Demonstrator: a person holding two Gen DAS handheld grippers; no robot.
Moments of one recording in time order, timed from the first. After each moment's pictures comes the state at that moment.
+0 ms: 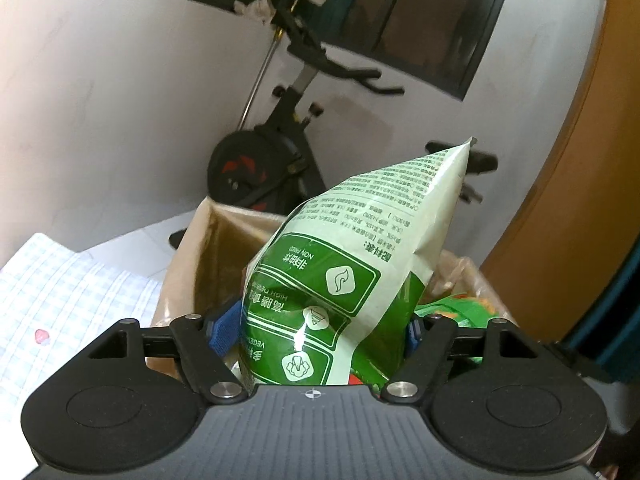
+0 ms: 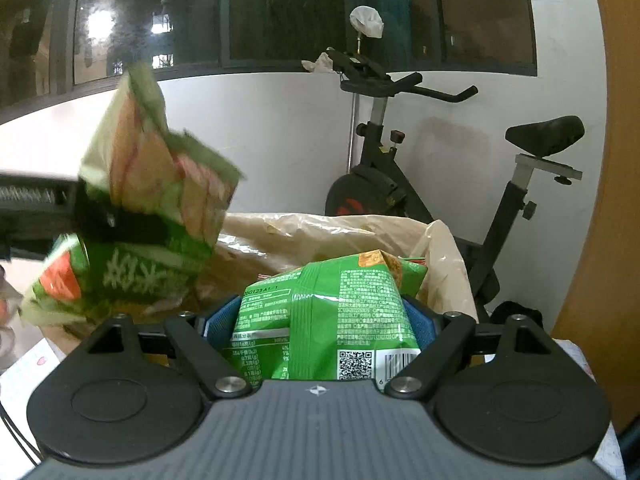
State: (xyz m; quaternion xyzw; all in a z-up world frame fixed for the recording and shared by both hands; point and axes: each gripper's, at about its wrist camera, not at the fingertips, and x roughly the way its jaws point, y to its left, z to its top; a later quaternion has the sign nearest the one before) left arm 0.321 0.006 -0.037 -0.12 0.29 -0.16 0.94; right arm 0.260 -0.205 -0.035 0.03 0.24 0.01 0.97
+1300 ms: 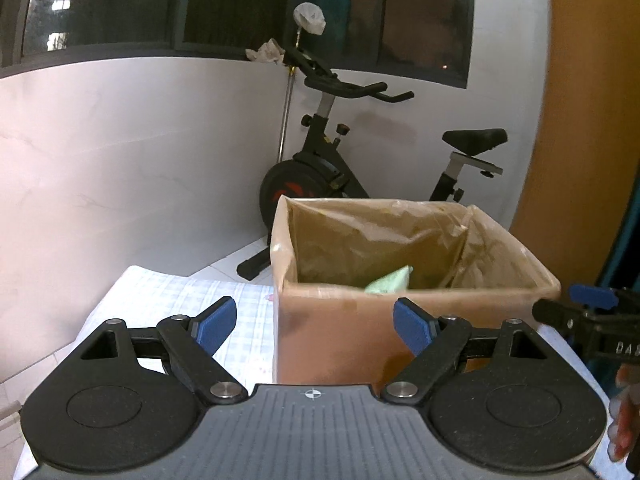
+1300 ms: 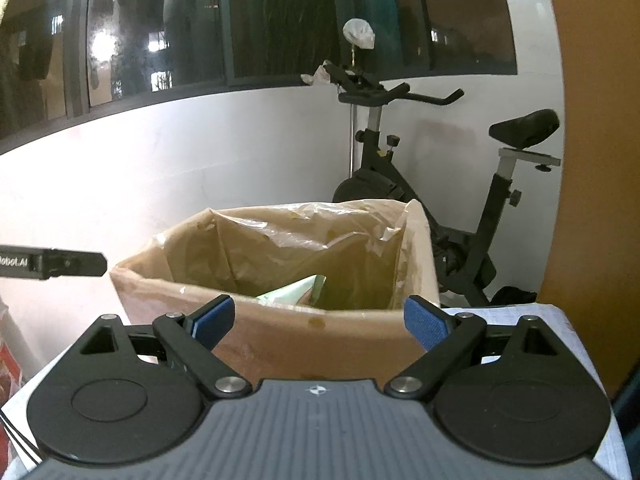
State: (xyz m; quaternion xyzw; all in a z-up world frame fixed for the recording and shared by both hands) left arm 0.175 0.041 -0.019 0.00 0.24 -0.10 0.97; right arm 0.146 -0.198 -0.014 0.05 0.21 0.02 0.98
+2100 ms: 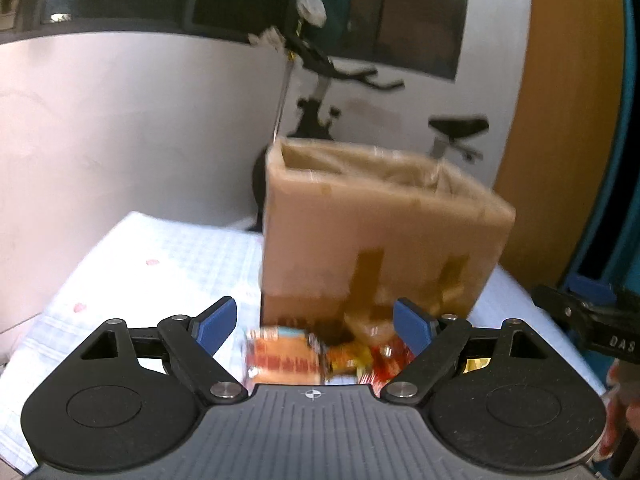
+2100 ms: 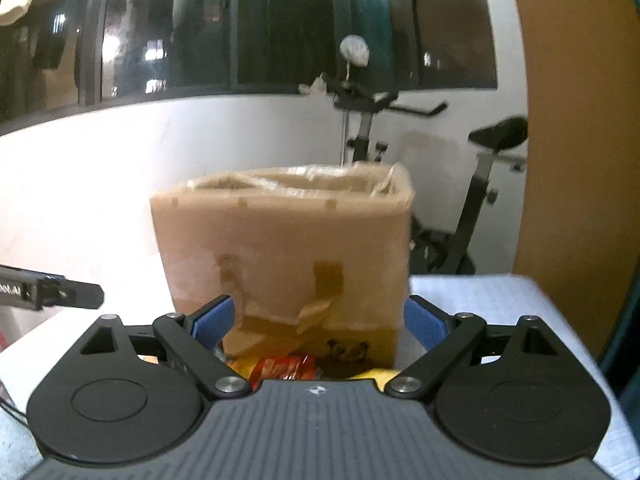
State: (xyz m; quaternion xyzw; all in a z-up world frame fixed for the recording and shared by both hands) left arm 0.088 0.058 -0.052 -0.04 0.24 -0.11 0.96; right arm 0.038 -0.177 -0.049 0.04 0.17 -0.01 0.98
